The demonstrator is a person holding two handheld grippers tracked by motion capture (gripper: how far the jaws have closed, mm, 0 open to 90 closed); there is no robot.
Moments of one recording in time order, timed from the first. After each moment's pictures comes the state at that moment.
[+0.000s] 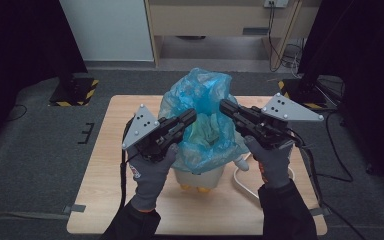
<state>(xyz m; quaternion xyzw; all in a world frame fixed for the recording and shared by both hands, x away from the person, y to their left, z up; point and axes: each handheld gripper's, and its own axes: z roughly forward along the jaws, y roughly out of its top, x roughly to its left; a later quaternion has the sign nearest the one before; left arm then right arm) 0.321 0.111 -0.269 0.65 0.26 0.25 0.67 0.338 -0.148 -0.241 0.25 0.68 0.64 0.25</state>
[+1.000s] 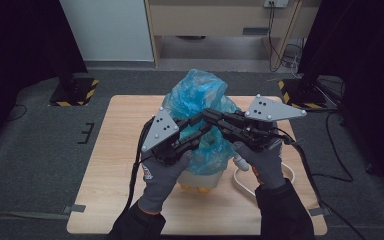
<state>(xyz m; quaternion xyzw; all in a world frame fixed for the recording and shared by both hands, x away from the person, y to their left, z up) 0.323 0.086 -0.275 0.68 0.23 0.25 0.65 0.337 -0.126 -0.240 0.19 0.72 0.64 0.19</state>
